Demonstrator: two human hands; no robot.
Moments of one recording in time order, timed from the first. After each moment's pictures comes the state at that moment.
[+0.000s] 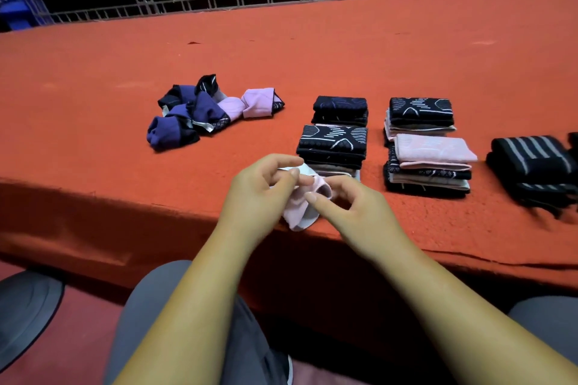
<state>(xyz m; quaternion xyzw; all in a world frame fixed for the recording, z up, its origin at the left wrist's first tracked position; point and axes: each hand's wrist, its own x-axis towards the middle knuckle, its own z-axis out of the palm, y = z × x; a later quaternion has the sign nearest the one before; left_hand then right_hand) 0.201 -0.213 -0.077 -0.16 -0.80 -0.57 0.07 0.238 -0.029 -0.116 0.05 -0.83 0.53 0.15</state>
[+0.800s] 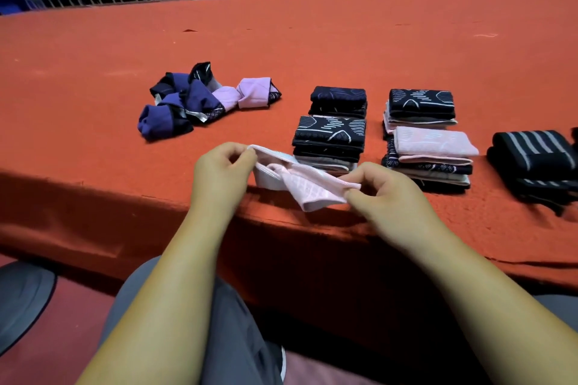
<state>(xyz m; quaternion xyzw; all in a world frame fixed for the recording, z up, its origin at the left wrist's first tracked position) 0.148 -0.242 -0.093 -0.04 -0.84 -0.50 0.19 0.247 0.011 -0.100 0.01 -0.86 0.49 0.14</state>
